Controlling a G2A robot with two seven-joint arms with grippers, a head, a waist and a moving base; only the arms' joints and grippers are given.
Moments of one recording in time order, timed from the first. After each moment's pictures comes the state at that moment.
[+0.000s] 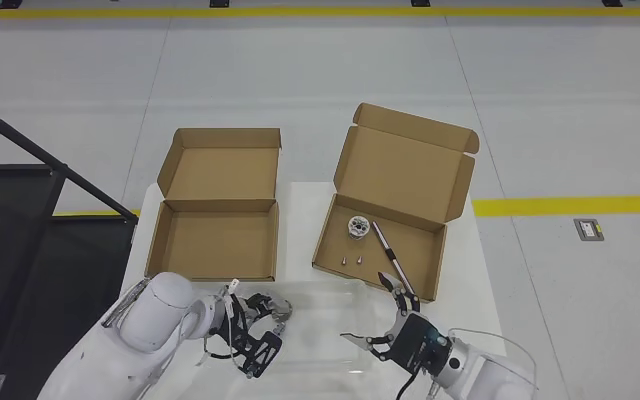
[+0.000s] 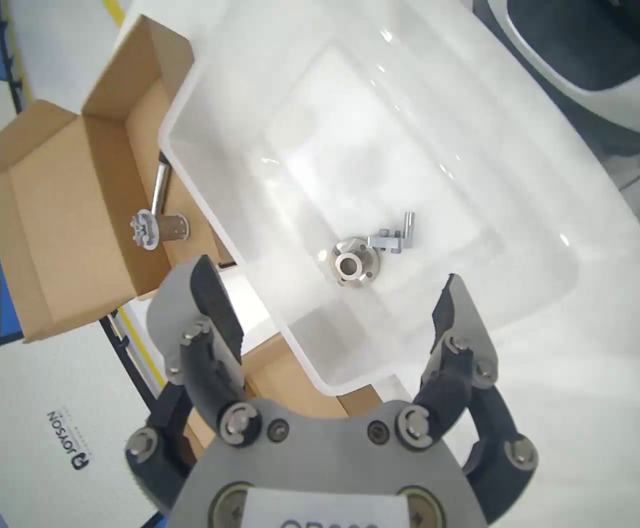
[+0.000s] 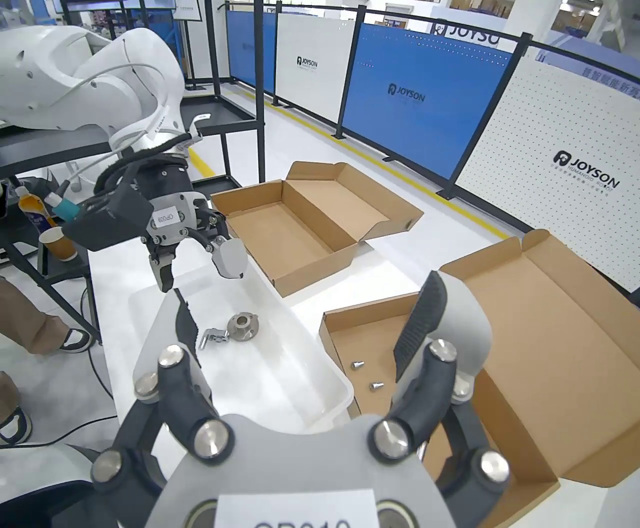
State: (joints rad) left arm 0.83 -0.81 -0.93 -1.74 2.74 -1.01 0.81; right arm -1.46 -1.23 1.35 -2.03 -1.53 -0.62 -0.06
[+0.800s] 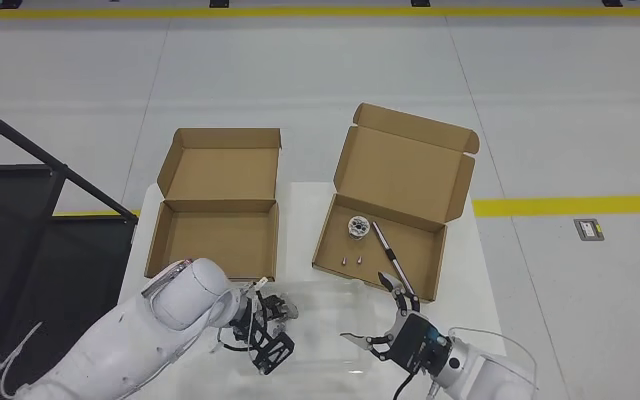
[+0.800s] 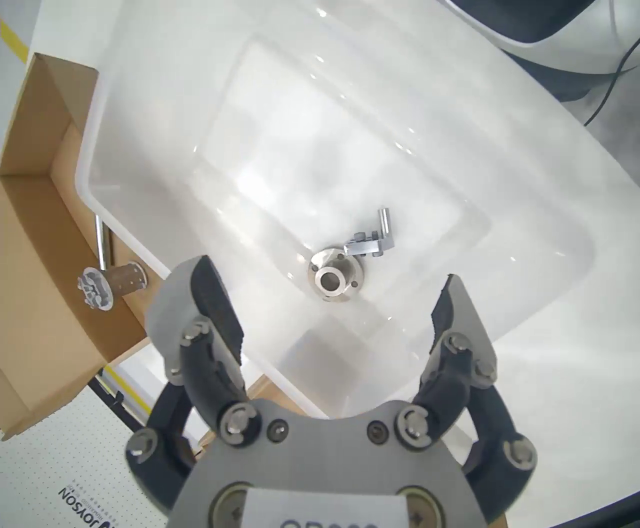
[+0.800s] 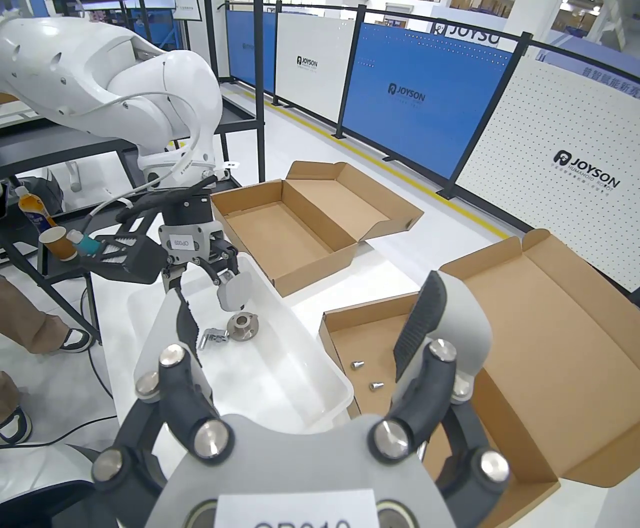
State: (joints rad) left arm 0.52 -0.82 -0.54 -1.59 2.61 -1.01 0.74; right arm -1.46 -1.23 1.35 -2.03 -1.53 -0.62 -0.06
